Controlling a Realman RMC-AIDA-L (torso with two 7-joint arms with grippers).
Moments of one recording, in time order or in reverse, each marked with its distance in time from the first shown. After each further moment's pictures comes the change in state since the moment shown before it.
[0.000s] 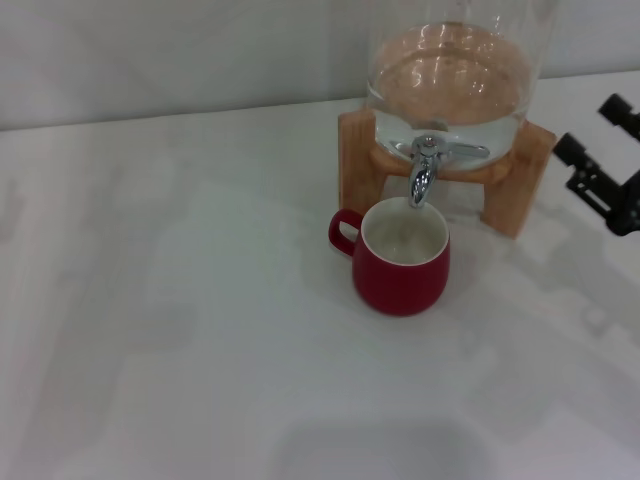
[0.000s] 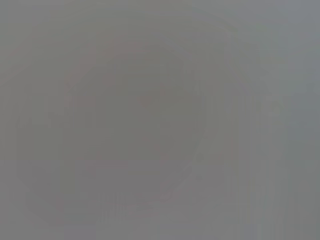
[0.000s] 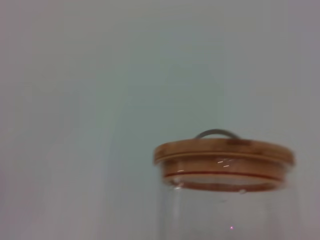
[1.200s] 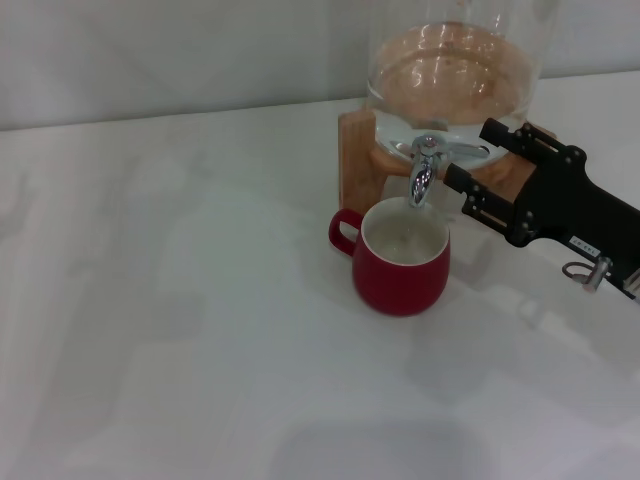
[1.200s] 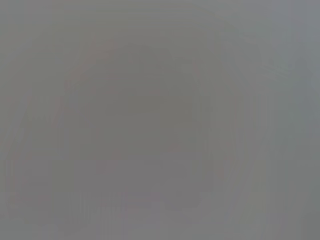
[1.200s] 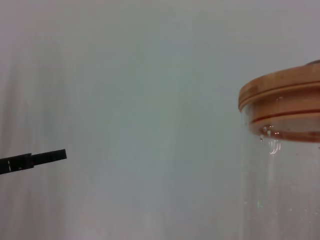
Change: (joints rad) left arm -0.036 0.003 0.000 0.023 0.004 -0.008 0.000; right arm 0.124 -0.001 -0.174 -0.005 -0.010 -0.144 0.013
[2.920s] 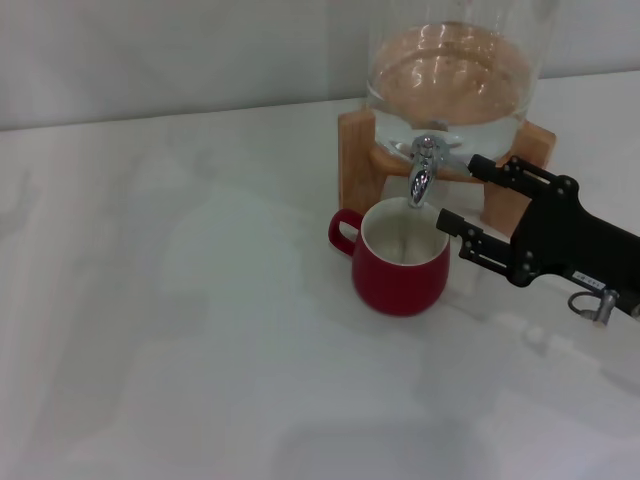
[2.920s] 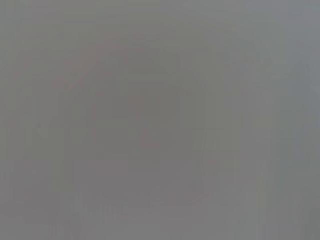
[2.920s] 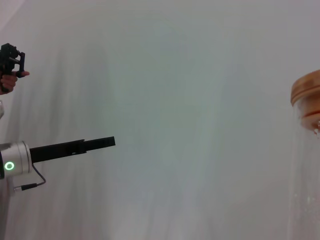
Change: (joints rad) left arm -0.003 0.000 0.000 -0.007 0.000 0.000 0.000; right arm -0.021 -0.022 -0.010 0.013 -0.105 0.054 -0.006
